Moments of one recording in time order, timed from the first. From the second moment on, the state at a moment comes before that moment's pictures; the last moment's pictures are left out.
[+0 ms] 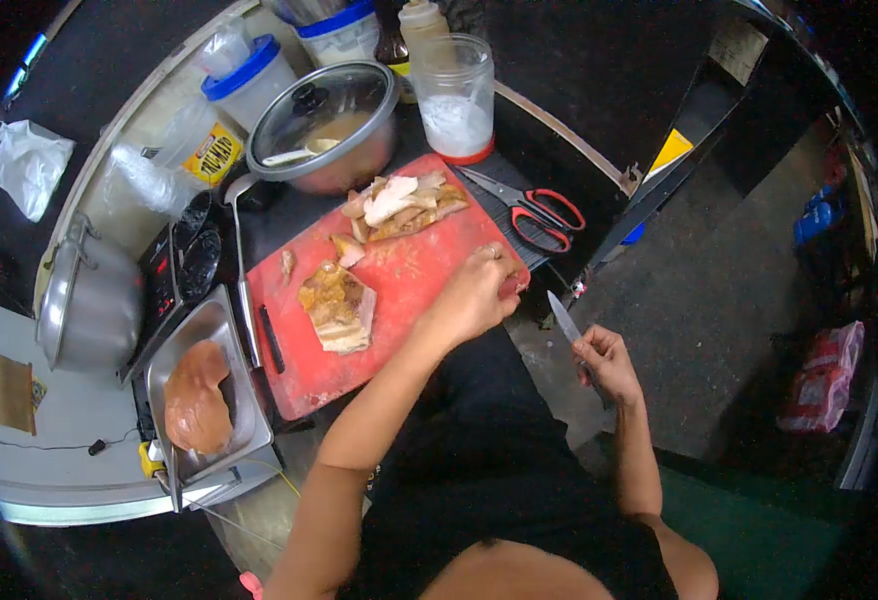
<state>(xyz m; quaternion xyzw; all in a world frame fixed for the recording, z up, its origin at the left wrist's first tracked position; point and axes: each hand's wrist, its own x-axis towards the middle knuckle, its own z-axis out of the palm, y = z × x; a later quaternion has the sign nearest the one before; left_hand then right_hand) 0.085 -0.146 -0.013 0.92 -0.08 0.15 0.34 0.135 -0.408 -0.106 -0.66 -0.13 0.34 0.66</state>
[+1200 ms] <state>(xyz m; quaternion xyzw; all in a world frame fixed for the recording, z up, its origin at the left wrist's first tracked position) -0.012 -0.081 0.027 0.87 0.14 0.35 0.30 0.168 -0.366 -0.056 -0.19 0.03 0.44 0.88</state>
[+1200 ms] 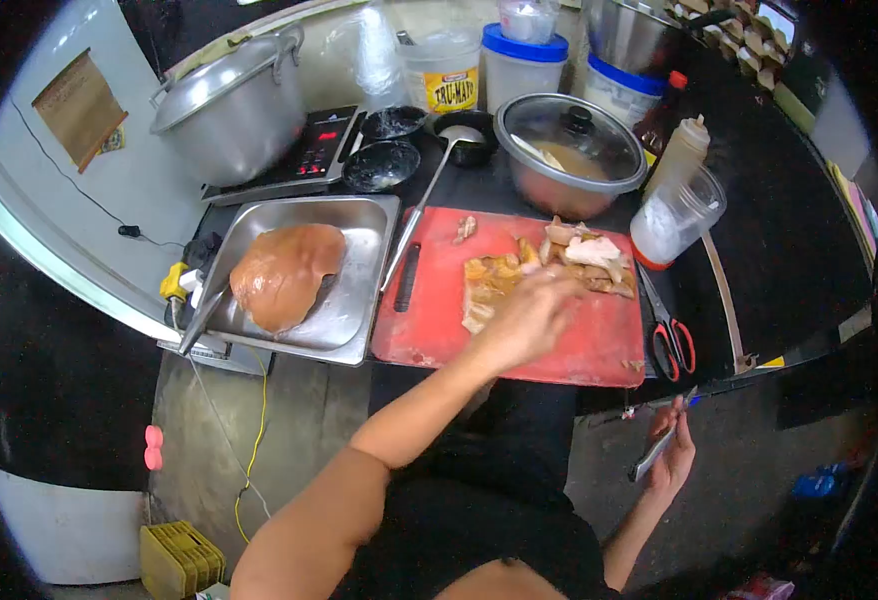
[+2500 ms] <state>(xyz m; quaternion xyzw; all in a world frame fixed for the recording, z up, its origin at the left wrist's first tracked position) -0.042 0.045 -0.053 0.77 0.48 0.40 0.12 0.102 -0.067 0.023 -0.72 -0.68 -0.04 0.15</state>
